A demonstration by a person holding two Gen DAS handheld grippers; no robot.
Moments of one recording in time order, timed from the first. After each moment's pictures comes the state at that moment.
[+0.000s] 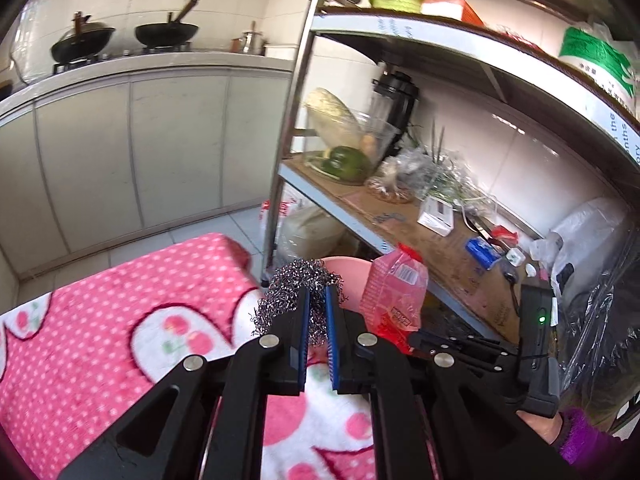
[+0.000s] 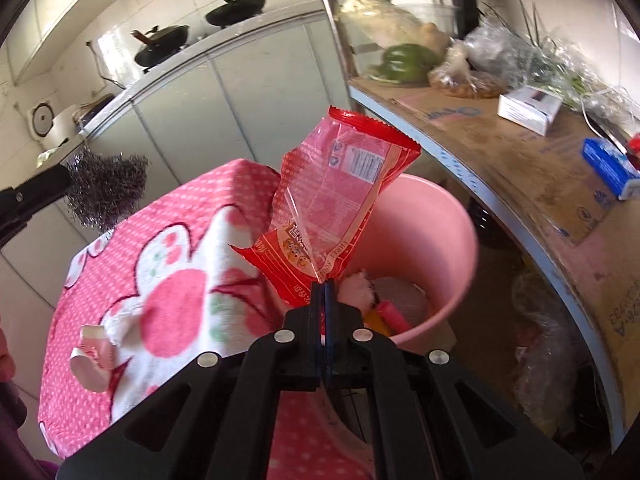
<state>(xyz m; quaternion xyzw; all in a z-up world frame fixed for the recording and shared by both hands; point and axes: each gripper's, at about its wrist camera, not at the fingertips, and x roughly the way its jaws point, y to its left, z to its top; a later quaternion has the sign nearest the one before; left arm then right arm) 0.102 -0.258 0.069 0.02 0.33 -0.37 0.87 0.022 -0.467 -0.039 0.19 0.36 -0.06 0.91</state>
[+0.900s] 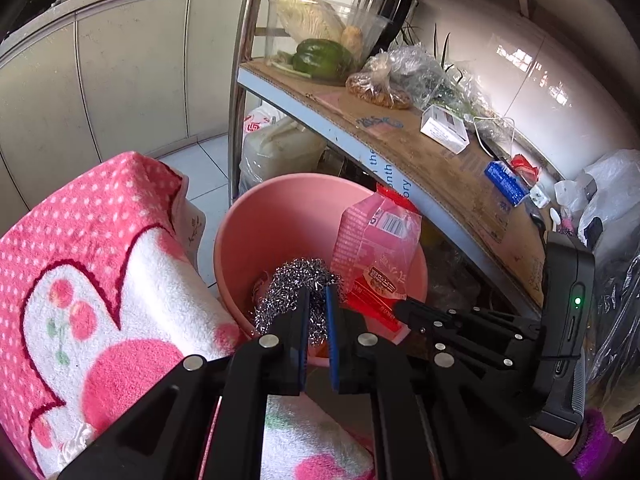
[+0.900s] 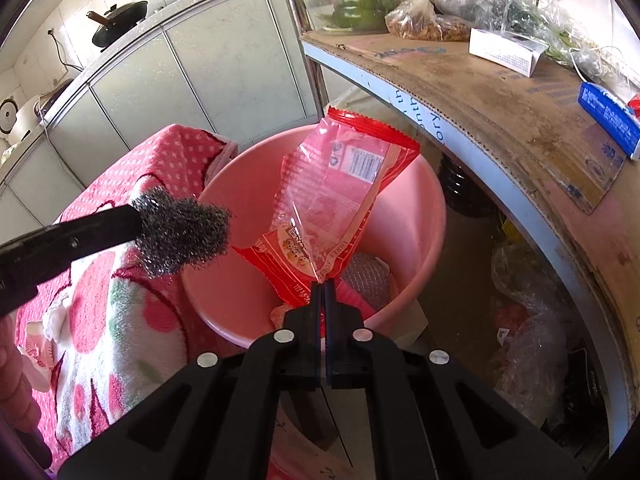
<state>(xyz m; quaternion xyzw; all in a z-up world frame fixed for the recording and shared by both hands) 0.130 -0.358 -0.033 0.07 0.44 -0.38 0.81 0.047 -0.497 -0.089 0.18 0.42 -0.10 0.88</state>
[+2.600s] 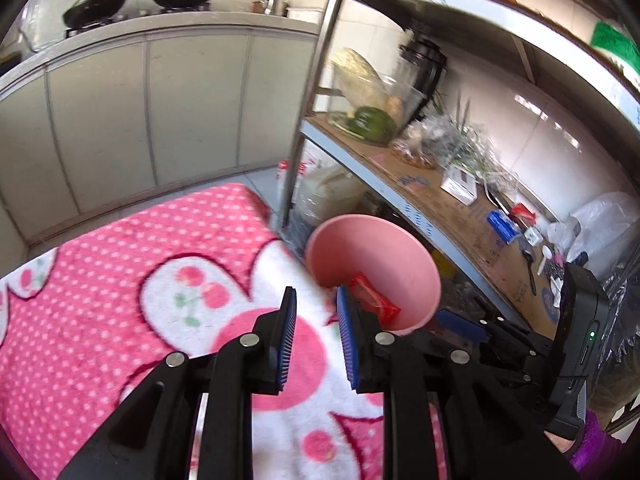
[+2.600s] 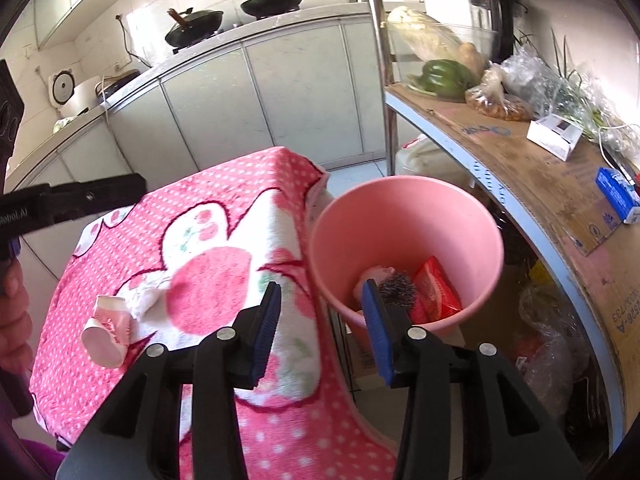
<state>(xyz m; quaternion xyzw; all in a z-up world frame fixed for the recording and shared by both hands) 0.105 -0.224 0.046 0.03 0.39 -0.32 0.86 0.014 -0.411 -0.020 0.13 0.36 -0.02 0.92</state>
